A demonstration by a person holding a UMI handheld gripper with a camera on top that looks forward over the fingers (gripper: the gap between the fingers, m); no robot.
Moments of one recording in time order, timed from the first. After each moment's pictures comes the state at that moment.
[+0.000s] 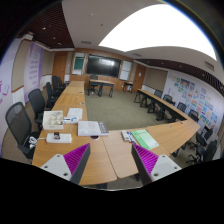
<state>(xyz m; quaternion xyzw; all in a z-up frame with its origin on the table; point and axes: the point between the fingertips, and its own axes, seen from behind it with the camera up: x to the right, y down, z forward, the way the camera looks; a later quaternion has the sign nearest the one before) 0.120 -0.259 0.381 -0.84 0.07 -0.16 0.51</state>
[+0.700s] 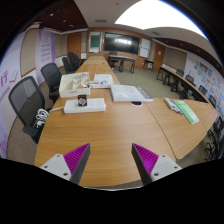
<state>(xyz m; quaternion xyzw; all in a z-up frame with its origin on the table) -0.042 -0.161 0.098 -0.91 0.04 -0.07 0.41</state>
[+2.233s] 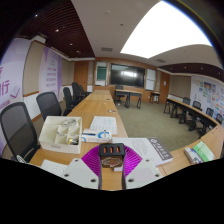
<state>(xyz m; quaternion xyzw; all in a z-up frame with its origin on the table) 0.009 0.164 0.137 -0.81 -0.01 -0.05 0.58</state>
